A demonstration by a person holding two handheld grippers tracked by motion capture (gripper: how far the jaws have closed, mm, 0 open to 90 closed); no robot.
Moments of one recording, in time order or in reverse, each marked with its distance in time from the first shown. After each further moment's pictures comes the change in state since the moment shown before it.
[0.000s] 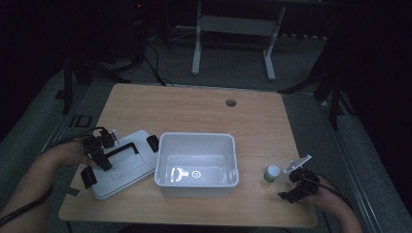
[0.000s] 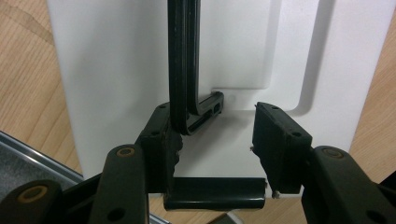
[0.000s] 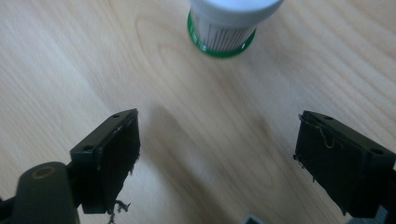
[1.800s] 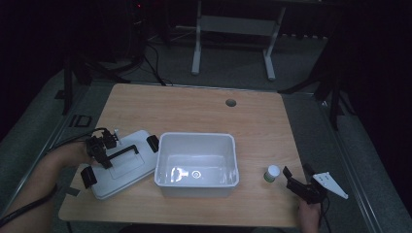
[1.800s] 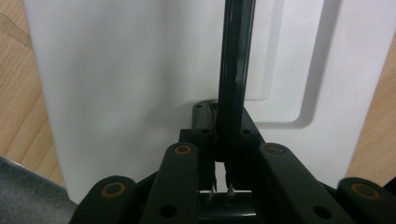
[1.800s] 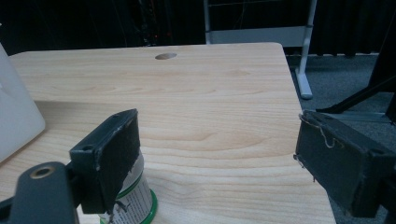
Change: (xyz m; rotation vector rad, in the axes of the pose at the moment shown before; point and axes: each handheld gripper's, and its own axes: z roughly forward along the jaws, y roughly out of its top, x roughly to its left) left arm 0.002 0.005 0.009 0.000 -0.041 0.002; right arm 0.016 -0.054 0.024 -0.994 -0.388 0.538
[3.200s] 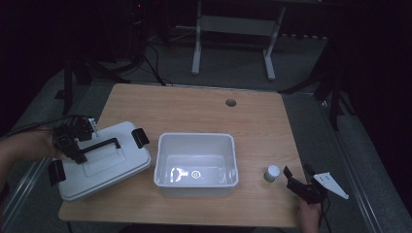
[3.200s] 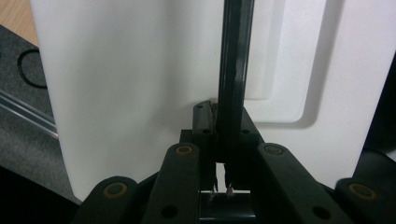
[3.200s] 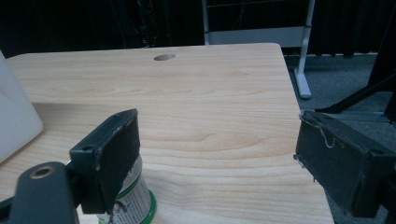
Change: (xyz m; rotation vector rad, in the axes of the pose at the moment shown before) left arm -0.028 -0.044 -0.101 0.026 0.059 0.025; right arm -0.001 0.000 0.000 -0.002 -0.005 0.007
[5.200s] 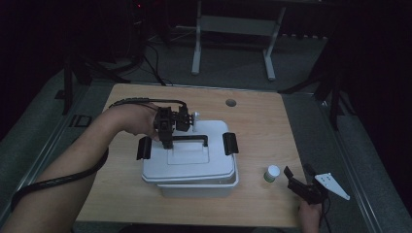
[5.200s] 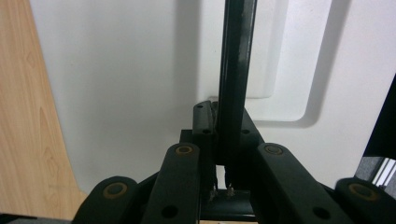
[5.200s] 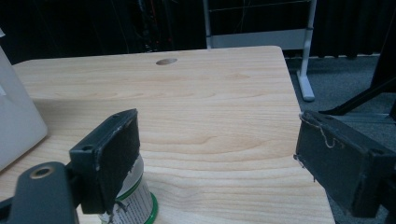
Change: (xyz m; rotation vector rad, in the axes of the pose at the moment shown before) left arm -0.123 0.202 -0.075 0.000 0.060 0.505; right arm -0.002 -0.001 -0.001 -0.019 0.012 0.015
